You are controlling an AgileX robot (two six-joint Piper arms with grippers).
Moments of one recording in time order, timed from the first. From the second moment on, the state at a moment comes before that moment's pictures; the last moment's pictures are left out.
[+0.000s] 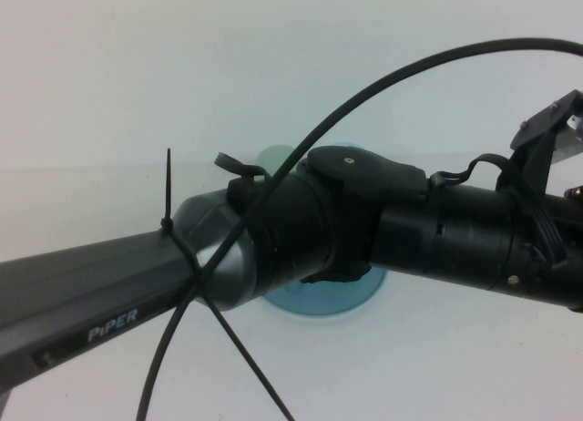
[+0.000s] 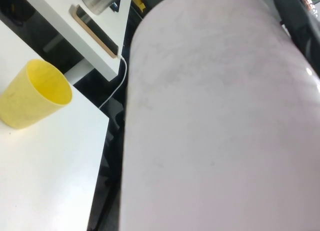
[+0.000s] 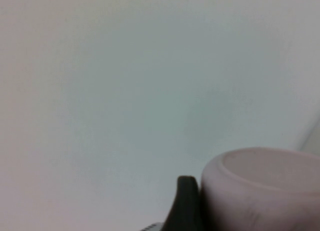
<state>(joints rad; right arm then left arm) 0.27 0.48 -0.35 1.76 -0.02 -0.38 -0.93 1.81 -1.46 -1.83 0.88 0.92</state>
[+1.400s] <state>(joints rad) 0.27 0.48 -0.35 1.77 -0.15 -0.47 -0.76 1.74 -1.46 -1.58 1.00 0.87</state>
